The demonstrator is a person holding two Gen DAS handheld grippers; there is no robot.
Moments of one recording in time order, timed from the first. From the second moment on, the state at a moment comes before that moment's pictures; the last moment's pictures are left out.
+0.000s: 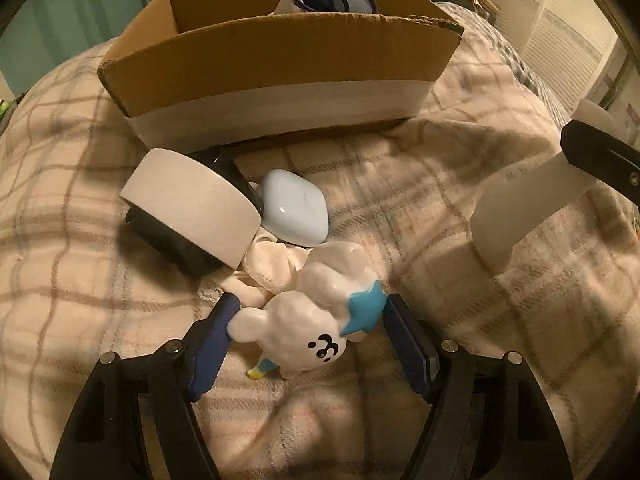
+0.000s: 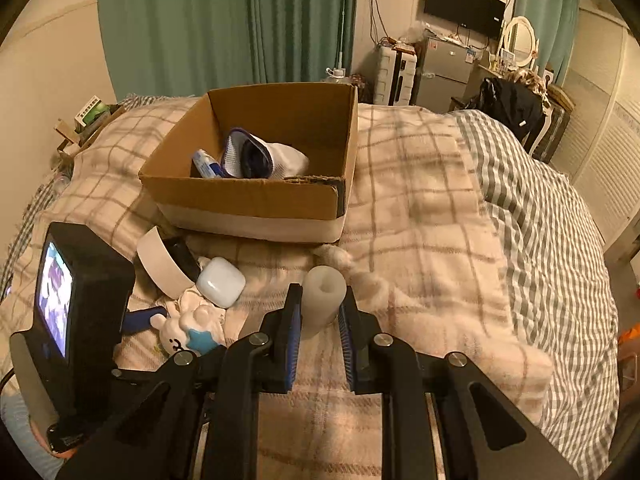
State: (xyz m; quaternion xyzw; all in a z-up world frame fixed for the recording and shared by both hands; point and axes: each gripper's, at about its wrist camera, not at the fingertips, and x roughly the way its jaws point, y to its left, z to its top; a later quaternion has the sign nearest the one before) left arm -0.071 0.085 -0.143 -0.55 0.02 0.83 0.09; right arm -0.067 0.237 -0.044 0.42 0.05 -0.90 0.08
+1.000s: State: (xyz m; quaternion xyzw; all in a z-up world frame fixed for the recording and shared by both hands) left arm -0.141 0.036 0.065 -0.36 0.02 0.93 0.05; right arm -0.136 0.192 0.128 0.28 0.12 -0.95 0.08
